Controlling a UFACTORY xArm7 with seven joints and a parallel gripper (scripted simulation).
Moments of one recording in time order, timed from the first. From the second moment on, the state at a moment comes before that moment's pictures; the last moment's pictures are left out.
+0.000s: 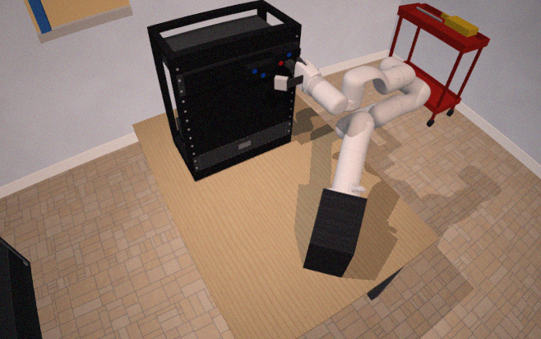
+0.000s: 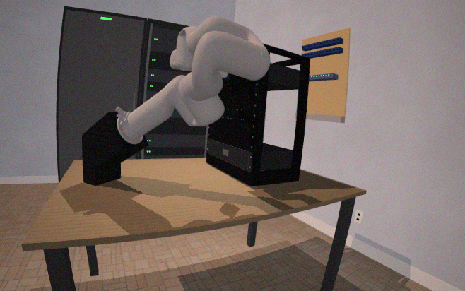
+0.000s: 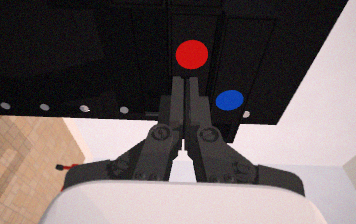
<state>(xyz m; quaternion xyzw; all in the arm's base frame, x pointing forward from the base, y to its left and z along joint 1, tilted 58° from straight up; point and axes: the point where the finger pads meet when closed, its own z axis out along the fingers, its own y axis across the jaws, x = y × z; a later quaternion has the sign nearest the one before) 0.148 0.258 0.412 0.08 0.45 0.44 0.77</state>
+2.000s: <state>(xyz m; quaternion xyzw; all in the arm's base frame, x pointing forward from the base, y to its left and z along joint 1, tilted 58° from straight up) 0.166 0.265 0.425 0.08 0.45 0.44 0.77</state>
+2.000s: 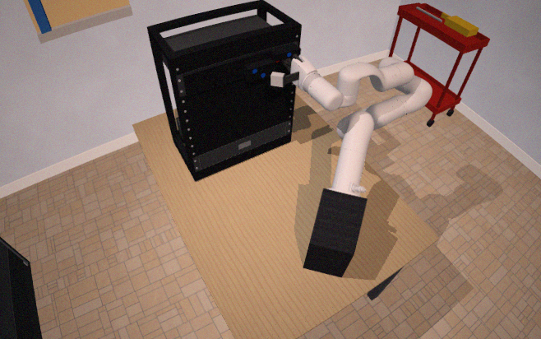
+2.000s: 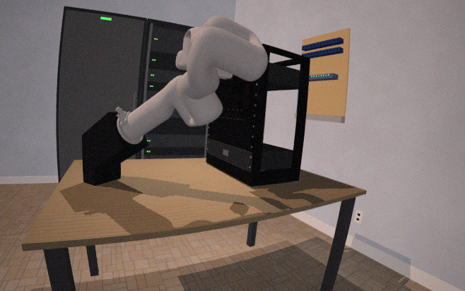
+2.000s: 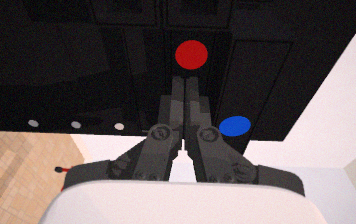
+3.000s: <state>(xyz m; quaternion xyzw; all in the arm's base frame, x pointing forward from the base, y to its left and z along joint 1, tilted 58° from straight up) 0.170 0.267 0.429 0.08 0.45 0.44 0.77</state>
